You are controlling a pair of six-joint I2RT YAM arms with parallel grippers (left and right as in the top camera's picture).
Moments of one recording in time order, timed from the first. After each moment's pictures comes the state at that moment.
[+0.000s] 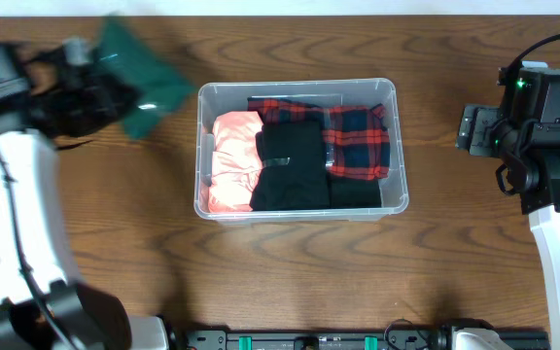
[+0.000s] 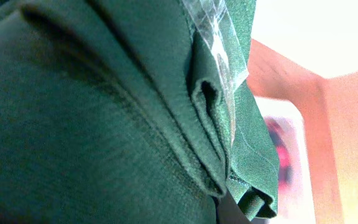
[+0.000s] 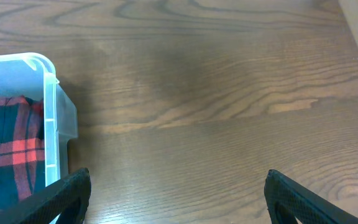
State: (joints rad) left arm 0.28 1.56 1.52 -0.94 0.73 -0.09; right arm -0.01 1.26 1.33 -0.91 0.20 0.07
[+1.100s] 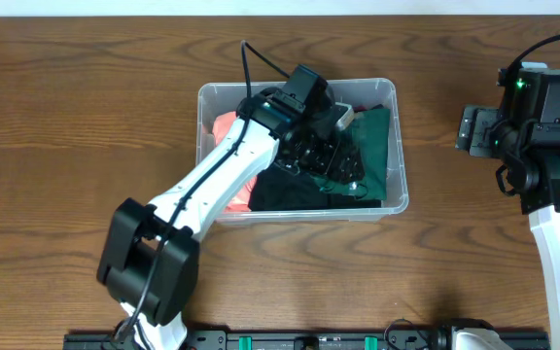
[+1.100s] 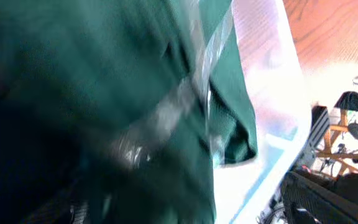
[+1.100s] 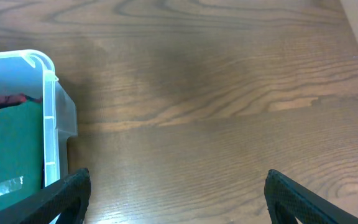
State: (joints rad) left arm -0.57 1.86 1.55 -0.91 0.58 -0.17; right arm -0.01 1.26 1.33 -0.92 0.20 0.07
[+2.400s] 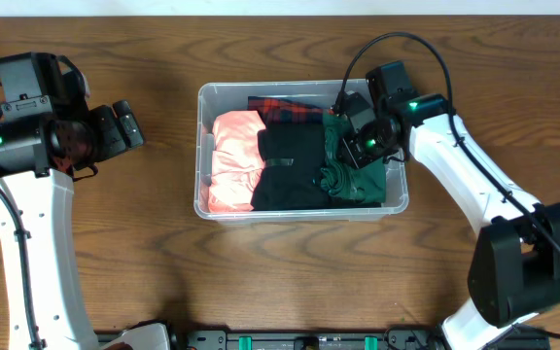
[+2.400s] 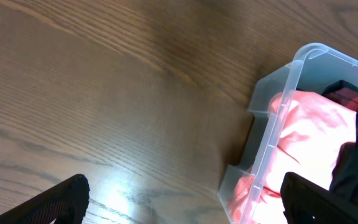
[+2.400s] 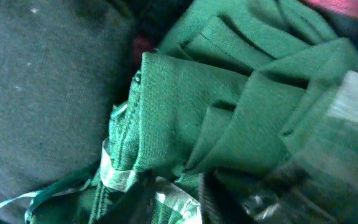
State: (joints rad) left arm 0.22 1.40 1.55 -1.23 0.06 -0.20; right arm 0.32 1.79 1.37 -0.84 -0.32 -0.15
